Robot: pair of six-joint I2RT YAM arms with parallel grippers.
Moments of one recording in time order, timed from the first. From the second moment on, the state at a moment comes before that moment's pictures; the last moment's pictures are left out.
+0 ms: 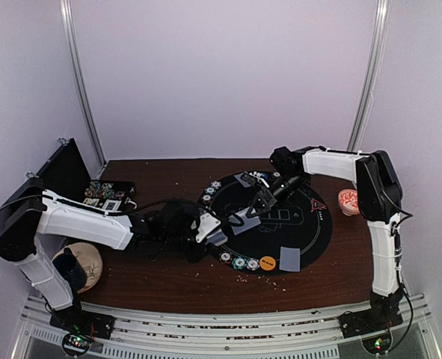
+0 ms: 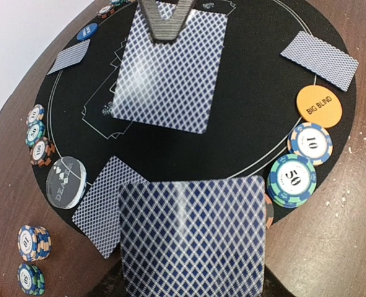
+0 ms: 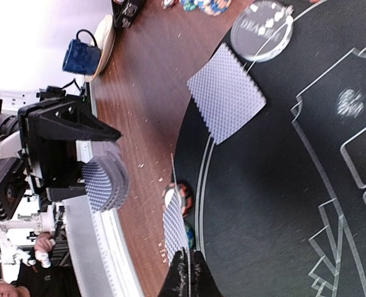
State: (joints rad) left arm -1.02 1.65 0.89 0.03 -0.14 0.16; right arm 0.47 2.18 1.74 -0.94 -0.95 -0.24
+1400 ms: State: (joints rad) left arm -1.02 1.63 0.89 0.05 -0.20 0.16; right arm 0.63 2.29 1.54 0.08 -0.80 0.68
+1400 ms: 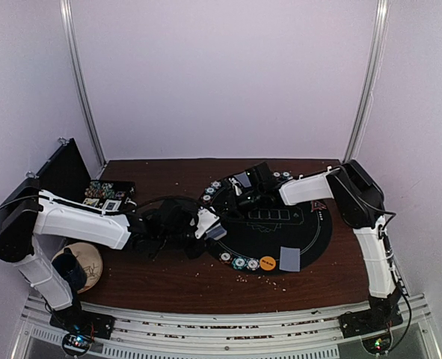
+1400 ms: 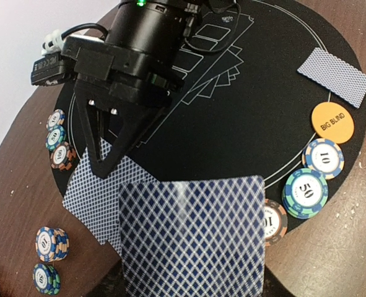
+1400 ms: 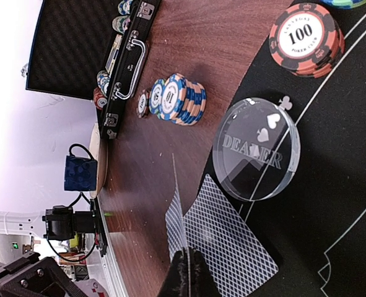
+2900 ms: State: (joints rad) left arm -1.02 1.63 0.89 0.05 -0.20 0.16; right arm 0.66 2.29 1.58 -0.12 -0.69 0.52
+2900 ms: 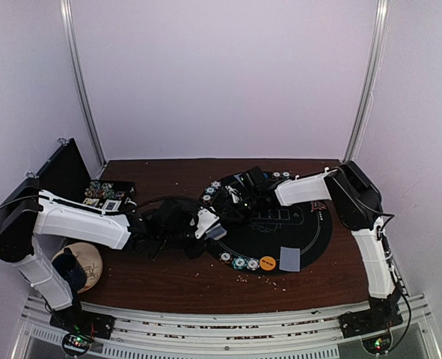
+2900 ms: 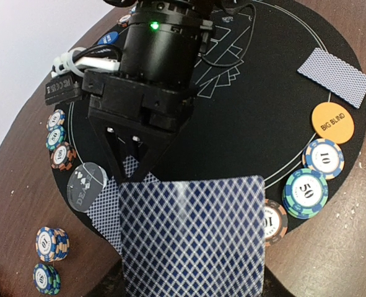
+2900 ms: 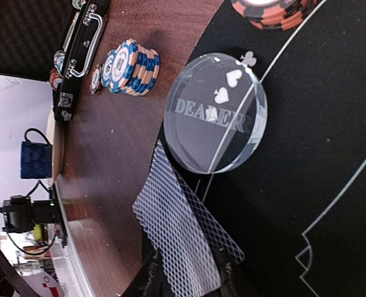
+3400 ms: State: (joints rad) left arm -1.02 1.63 0.89 0.05 -0.20 0.16; right arm 0.65 2.23 1.70 -0.43 -0.49 0.31
